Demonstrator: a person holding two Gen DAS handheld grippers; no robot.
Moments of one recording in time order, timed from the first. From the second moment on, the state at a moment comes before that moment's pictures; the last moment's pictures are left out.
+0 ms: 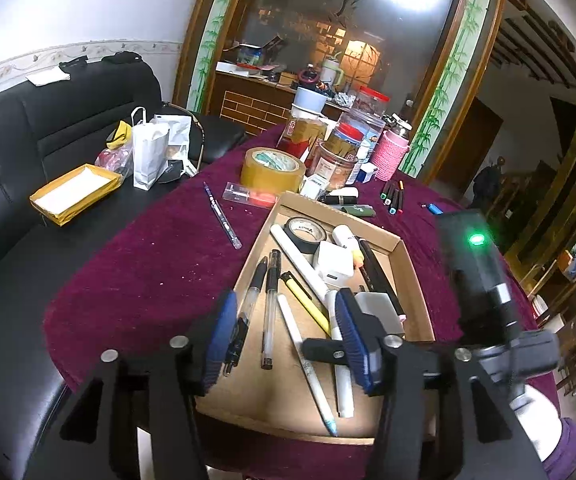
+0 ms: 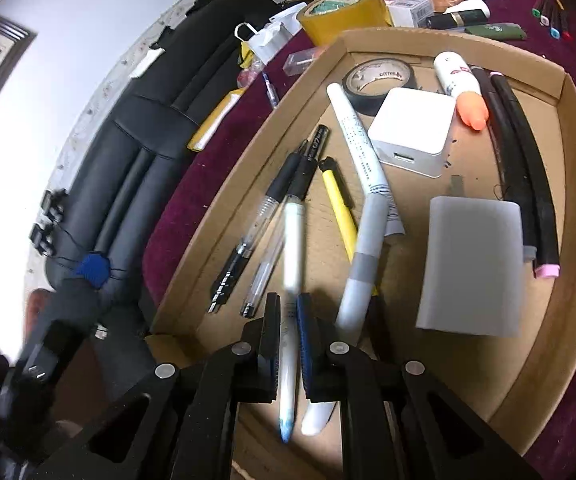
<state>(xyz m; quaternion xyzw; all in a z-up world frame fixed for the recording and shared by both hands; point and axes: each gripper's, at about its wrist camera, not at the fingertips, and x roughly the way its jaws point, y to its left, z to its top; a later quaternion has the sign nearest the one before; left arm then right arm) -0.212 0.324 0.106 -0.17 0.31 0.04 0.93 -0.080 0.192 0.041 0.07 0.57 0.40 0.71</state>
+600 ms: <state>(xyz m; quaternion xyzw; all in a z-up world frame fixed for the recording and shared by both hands) -0.217 0.334 0.103 -0.17 0.30 0.06 0.94 -0.073 0.175 0.050 0.05 0.54 0.39 0.74</state>
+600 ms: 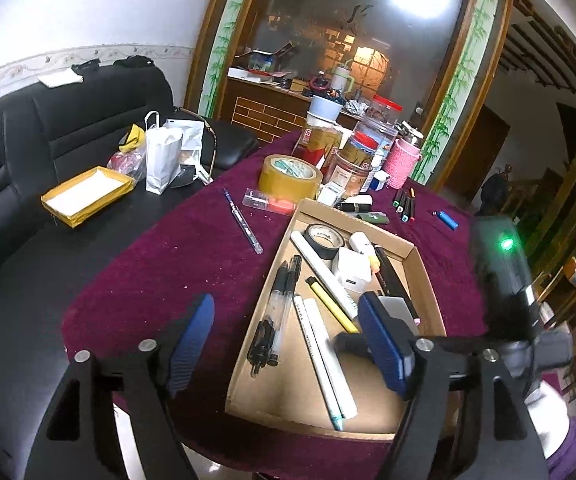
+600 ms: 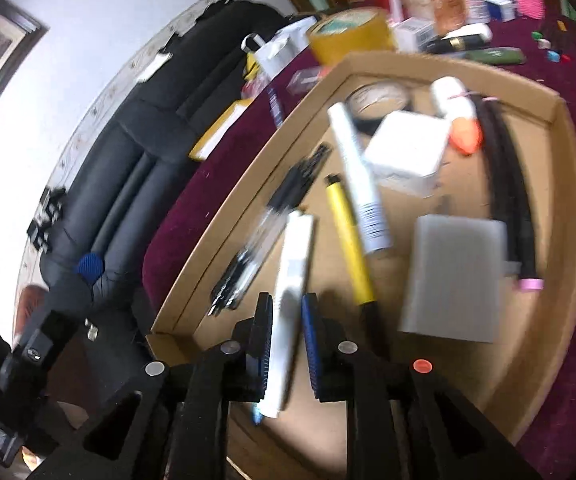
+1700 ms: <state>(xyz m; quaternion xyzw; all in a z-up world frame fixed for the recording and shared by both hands) -0.204 0.218 0.119 -0.08 0.25 0.21 0.94 -0.153 0.065 0.089 -0.08 0.30 0.20 0.93</state>
